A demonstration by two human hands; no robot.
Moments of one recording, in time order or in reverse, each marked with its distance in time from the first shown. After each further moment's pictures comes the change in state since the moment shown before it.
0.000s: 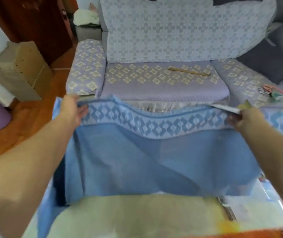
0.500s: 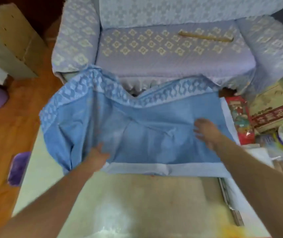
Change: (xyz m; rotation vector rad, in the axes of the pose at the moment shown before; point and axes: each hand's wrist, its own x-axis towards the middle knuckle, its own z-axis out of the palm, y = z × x) left_hand -0.007 -0.247 0.020 1.034 -0.120 -0.254; right_hand 0.087 0.173 0.056 -0.292 -0.624 0.392
